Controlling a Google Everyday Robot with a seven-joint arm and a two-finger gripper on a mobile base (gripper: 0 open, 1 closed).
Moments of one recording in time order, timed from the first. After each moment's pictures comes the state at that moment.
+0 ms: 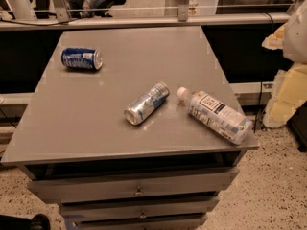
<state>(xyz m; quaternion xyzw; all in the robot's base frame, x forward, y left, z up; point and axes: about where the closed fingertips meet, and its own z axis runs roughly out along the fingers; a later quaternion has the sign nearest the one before) 0.438 -0.217 0.976 -0.60 0.78 -0.03 0.16</state>
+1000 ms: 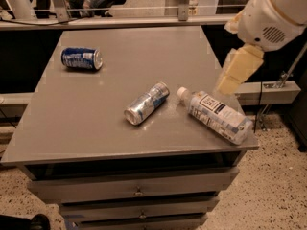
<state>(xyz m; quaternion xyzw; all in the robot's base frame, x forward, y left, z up) 0.502 -0.151 0.981 -0.59 0.76 0.01 0.25</state>
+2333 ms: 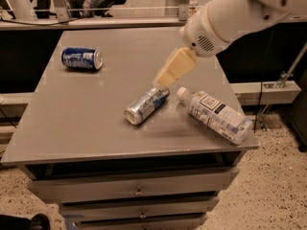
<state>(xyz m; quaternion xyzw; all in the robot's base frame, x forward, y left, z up) 0.559 -0.046 0.953 -0.54 0.75 0.12 0.35</state>
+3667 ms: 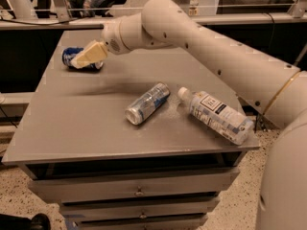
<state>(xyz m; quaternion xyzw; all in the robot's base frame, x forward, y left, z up) 0.695 0.177 0.919 -0.51 0.65 0.27 0.50</state>
